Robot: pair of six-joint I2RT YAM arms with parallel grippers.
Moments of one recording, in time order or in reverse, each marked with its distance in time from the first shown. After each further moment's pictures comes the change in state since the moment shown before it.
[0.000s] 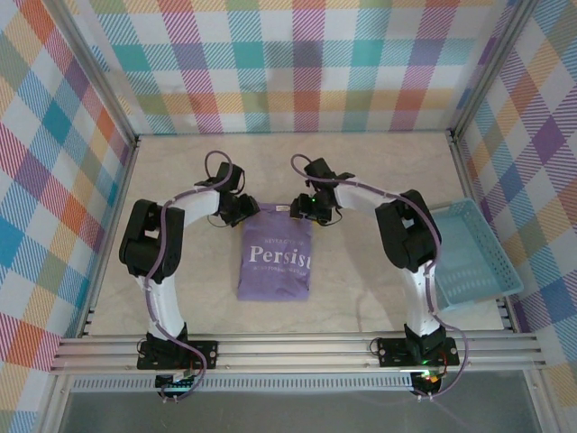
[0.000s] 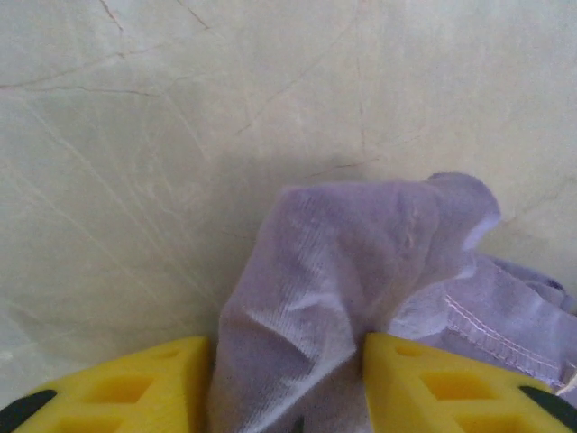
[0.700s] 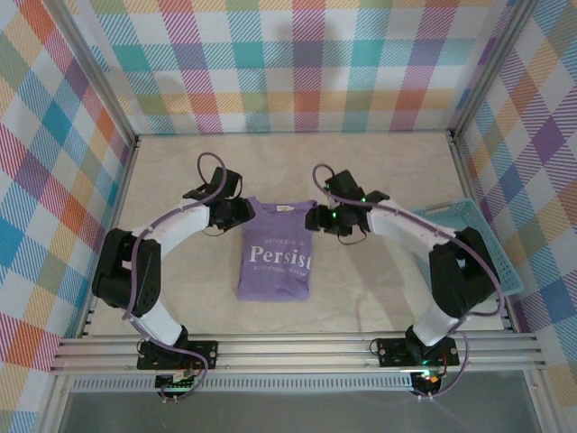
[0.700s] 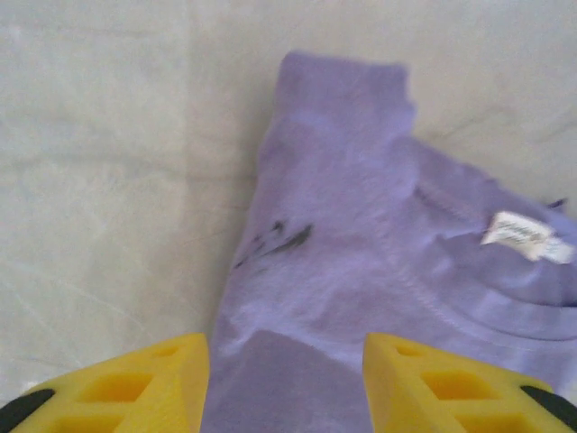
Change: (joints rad) left arm -0.046 -0.298 -0.155 -0.045 -0.132 0.011; right arm 0.010 -0.470 -0.374 0.042 0.049 -0.001
